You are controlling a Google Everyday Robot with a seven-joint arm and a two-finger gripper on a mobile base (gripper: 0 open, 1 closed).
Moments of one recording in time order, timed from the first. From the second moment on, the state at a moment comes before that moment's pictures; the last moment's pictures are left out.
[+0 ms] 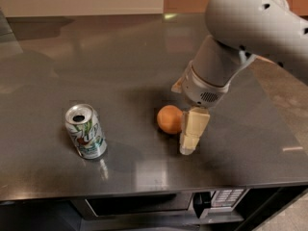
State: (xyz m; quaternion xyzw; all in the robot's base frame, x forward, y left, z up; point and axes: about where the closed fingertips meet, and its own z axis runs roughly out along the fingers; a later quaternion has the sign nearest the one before) arm 0.469 -0.066 0.847 -0.71 0.68 0.09 0.13
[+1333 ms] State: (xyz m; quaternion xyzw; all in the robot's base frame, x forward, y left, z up) arm 0.473 -0.043 0.844 -0.72 0.67 0.10 0.13
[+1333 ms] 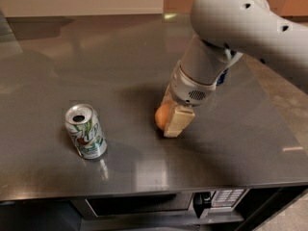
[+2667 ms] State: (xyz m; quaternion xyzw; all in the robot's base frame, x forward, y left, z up) arm 0.435 0.032 0.852 -0.77 0.61 0.13 0.13
